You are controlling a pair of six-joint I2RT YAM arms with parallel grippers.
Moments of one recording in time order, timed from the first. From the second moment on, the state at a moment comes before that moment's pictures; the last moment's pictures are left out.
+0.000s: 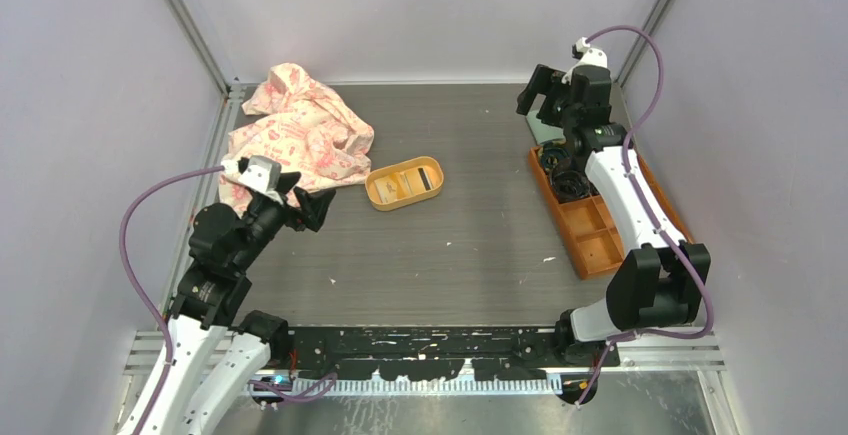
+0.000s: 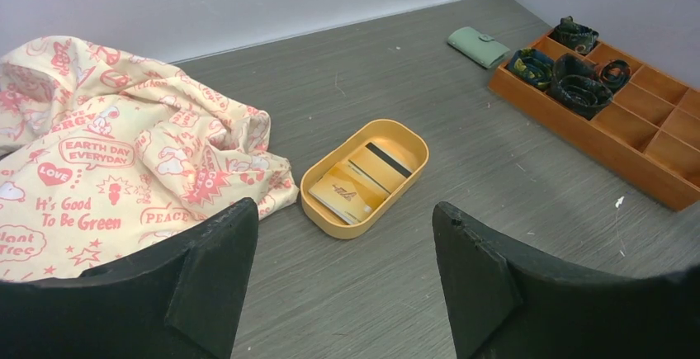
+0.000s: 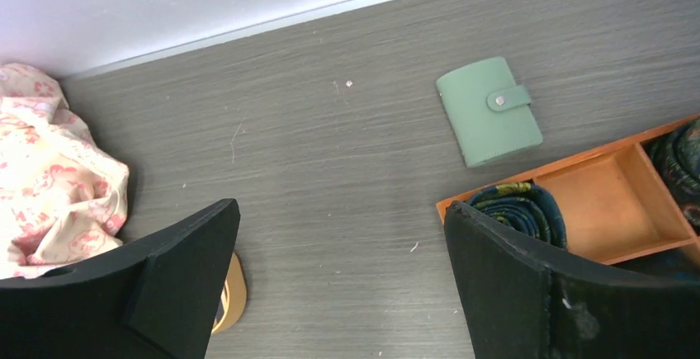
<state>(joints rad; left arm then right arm) -0.31 0.51 0.71 -0.23 0.19 -0.09 0.07 1.46 1.32 -0.24 0.00 0.32</state>
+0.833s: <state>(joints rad) -0.31 0.68 0.71 -0.28 0.21 -0.10 0.05 2.05 1.83 -0.55 -0.25 -0.16</state>
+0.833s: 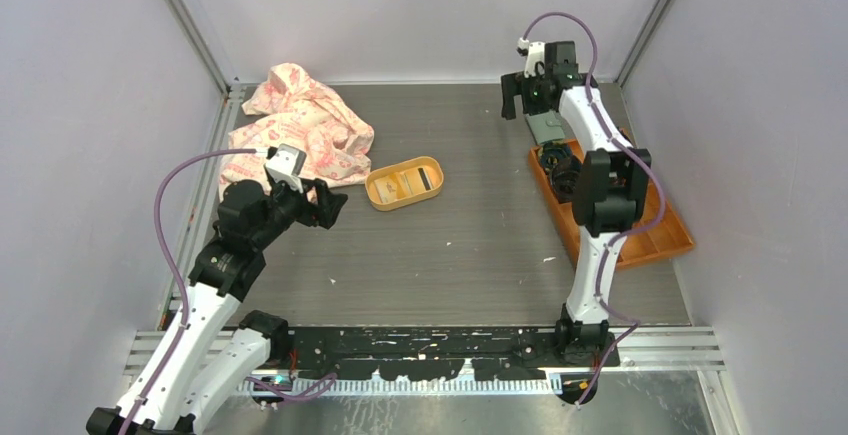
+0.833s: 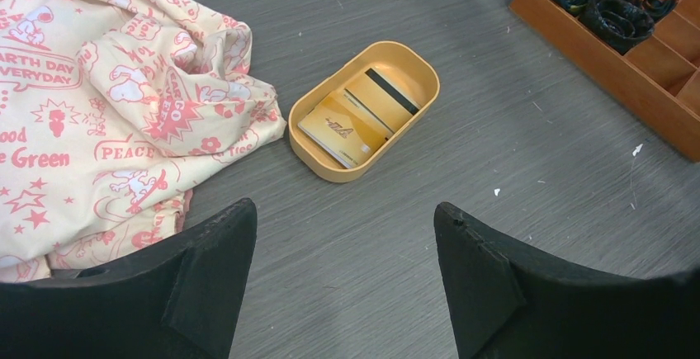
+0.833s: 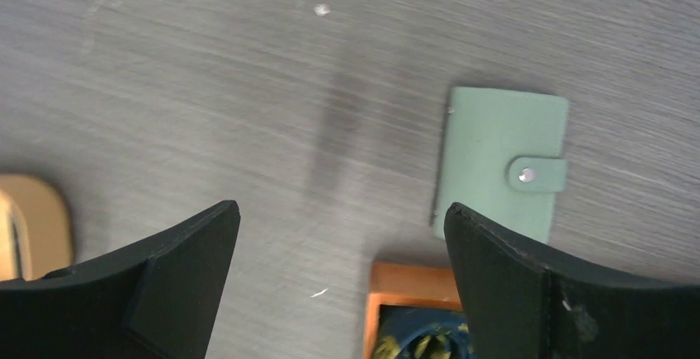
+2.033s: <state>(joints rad) -0.31 0.68 0.71 -0.28 0.21 -0.10 -0.04 2.51 2.27 -0.85 -0.17 -0.24</state>
